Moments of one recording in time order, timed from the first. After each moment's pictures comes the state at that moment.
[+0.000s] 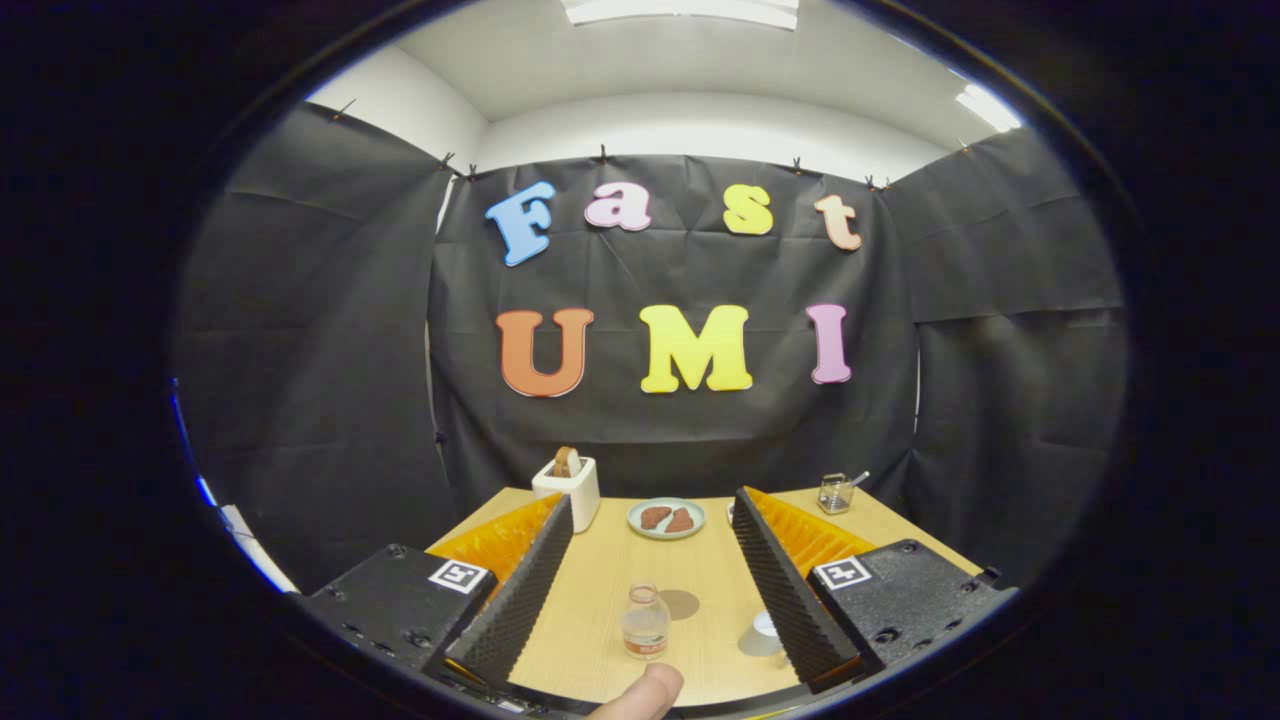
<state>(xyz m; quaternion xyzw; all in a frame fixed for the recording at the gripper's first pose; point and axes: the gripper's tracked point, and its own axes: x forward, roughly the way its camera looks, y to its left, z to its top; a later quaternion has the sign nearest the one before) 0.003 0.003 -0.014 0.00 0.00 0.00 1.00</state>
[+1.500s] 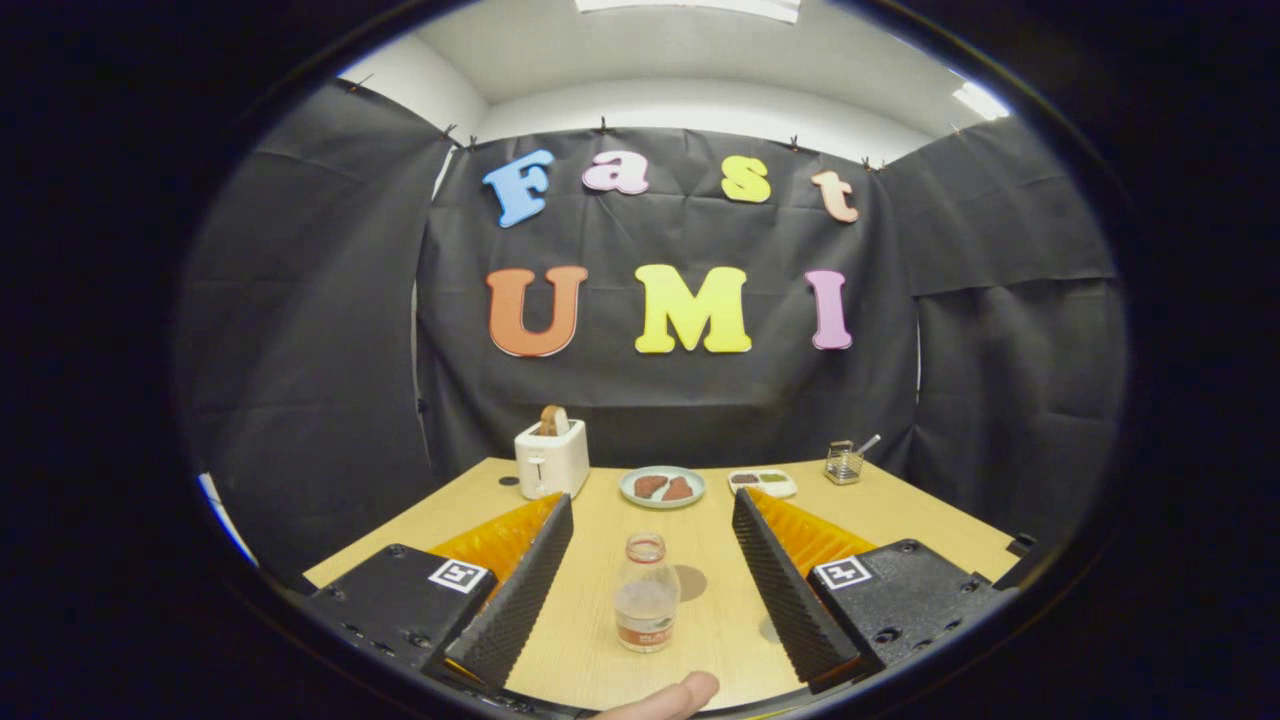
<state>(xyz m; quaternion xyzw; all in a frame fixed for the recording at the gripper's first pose) 0.055 0.008 -0.139 0.00 0.02 -0.02 1.00</state>
